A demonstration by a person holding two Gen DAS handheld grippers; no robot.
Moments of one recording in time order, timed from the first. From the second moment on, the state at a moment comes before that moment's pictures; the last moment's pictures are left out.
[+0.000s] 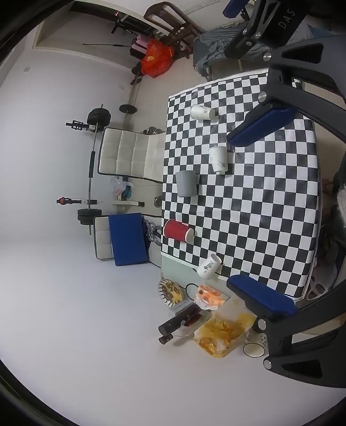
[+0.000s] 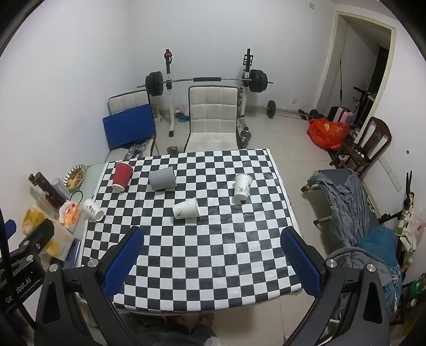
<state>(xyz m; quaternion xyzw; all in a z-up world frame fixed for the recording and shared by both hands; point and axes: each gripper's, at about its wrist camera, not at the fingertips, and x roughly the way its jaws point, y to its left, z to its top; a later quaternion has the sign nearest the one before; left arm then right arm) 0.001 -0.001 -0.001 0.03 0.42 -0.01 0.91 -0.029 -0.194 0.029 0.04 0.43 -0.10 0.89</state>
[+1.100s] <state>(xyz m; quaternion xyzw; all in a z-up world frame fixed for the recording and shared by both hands) 0.007 0.004 0.017 0.02 0.41 -0.01 0.91 -0.029 -0.185 0.042 0.04 0.42 -0.10 0.90</state>
